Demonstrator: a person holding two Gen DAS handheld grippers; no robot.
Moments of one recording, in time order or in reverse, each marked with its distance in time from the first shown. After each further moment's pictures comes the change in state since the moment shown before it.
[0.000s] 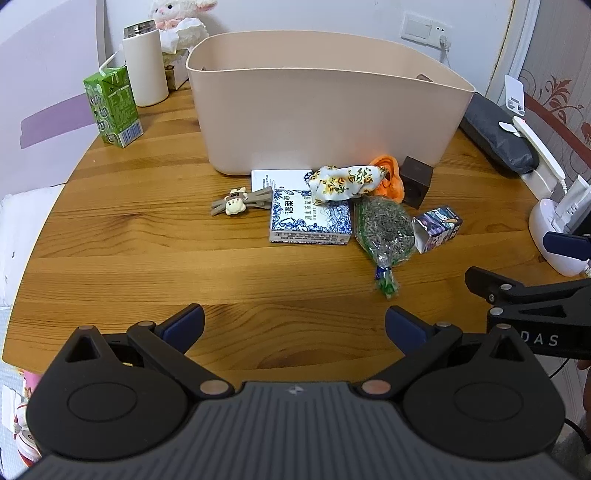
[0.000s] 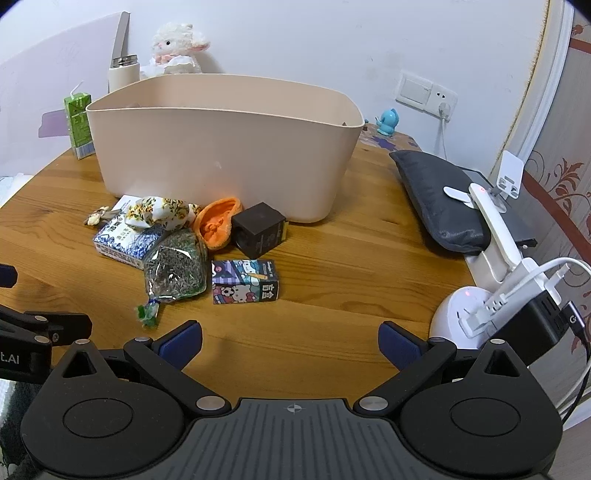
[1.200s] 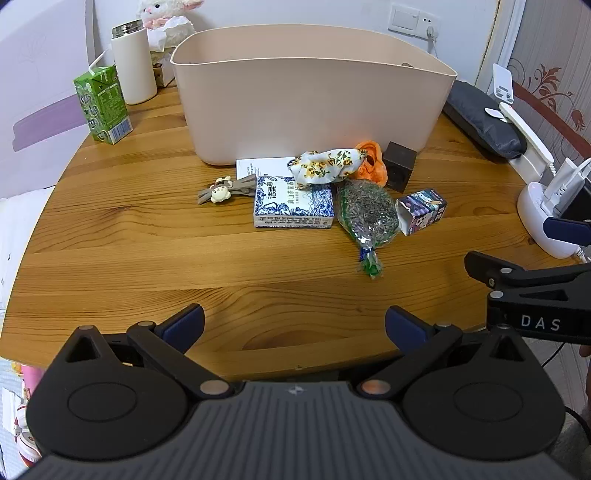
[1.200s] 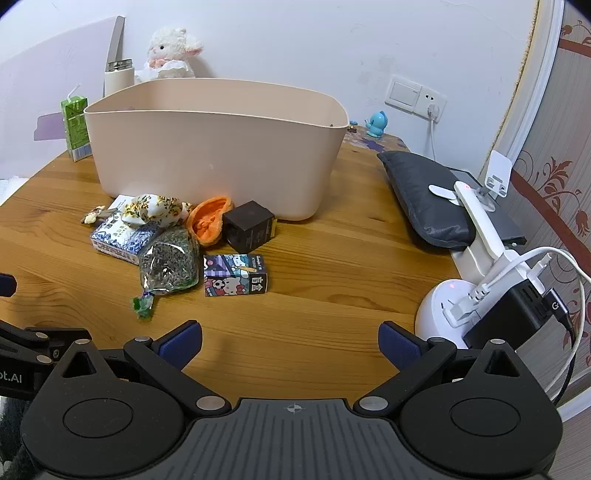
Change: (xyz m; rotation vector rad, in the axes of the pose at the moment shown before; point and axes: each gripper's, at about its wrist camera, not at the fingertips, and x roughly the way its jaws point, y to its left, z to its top) left arm -0.004 -0.009 -0.011 0.028 0.012 -0.015; right arm -0.011 -0.003 -0.008 0.006 -0.013 -0.022
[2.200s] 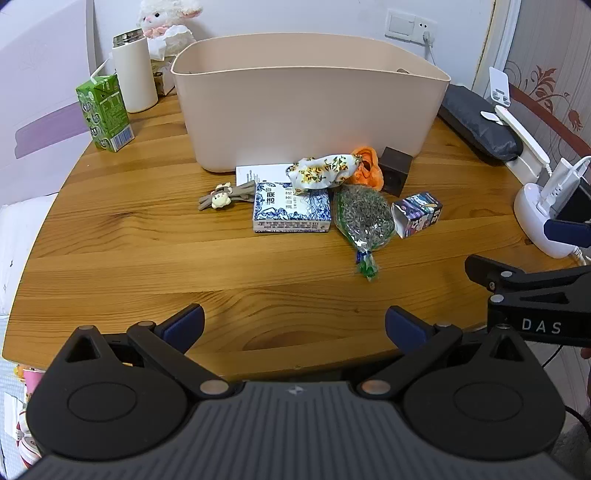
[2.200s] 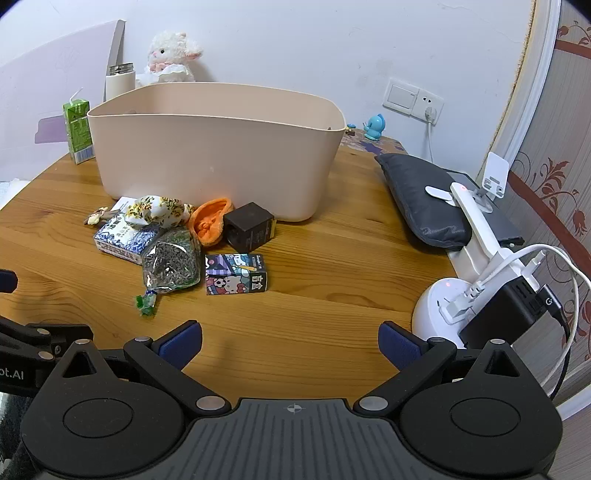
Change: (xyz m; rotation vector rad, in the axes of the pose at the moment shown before) left arm -0.007 -0.003 -0.003 0.009 -0.029 0.008; right arm -0.007 0.000 -0.004 0.000 -0.014 -0.001
